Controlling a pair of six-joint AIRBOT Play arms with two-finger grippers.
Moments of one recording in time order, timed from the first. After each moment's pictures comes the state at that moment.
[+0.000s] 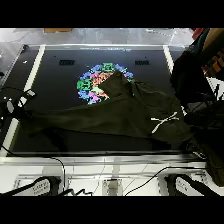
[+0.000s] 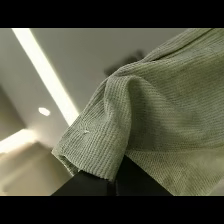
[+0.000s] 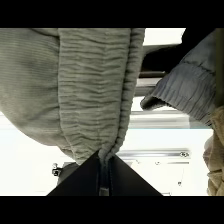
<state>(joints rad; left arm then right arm) 0.36 -1.31 0.99 1.85 -0.76 -0.74 -0.33 -1.16 1.15 -1.55 1.76 1.34</state>
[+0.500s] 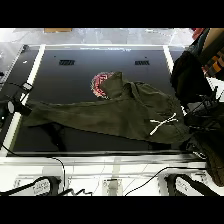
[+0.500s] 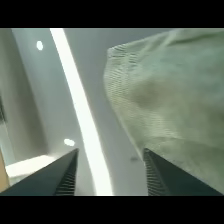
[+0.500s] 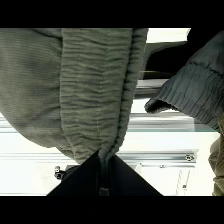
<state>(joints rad) 0.39 -1.31 0.99 1.87 -0.52 -0.97 -0.33 -1.16 1.13 -1.54 1.73 1.35</state>
